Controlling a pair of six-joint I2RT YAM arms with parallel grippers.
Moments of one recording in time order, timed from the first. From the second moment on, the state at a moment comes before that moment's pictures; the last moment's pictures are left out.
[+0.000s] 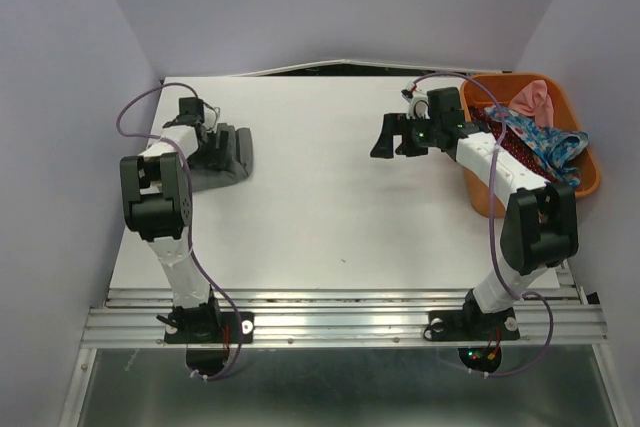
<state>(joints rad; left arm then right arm) 0.06 1.96 1.37 -0.49 -0.09 0.16 0.23 1.67 1.29 -0.39 -0.53 0.19</state>
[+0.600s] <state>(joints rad) 0.18 1.87 1.30 -0.54 -0.10 0.47 0.21 1.66 1.29 -0.45 -0.52 0.13</state>
